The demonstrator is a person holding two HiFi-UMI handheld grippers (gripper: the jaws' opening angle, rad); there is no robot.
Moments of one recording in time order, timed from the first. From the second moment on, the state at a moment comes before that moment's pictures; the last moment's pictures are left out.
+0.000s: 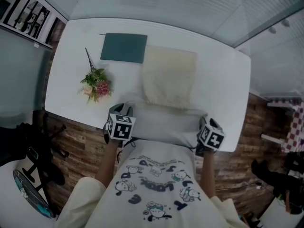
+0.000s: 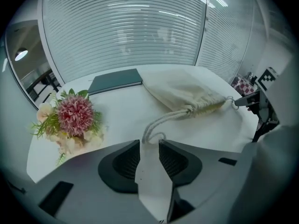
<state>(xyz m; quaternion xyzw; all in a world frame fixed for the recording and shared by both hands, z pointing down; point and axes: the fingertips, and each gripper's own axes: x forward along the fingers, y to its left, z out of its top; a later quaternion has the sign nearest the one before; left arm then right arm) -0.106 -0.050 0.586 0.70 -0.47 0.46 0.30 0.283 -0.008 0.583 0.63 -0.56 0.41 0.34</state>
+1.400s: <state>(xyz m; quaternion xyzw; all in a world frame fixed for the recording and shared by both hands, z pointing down) -0.025 -0.074 0.579 0.77 -0.17 0.61 0.03 0.165 -0.039 0.591 0.17 -0.73 0.07 0.65</state>
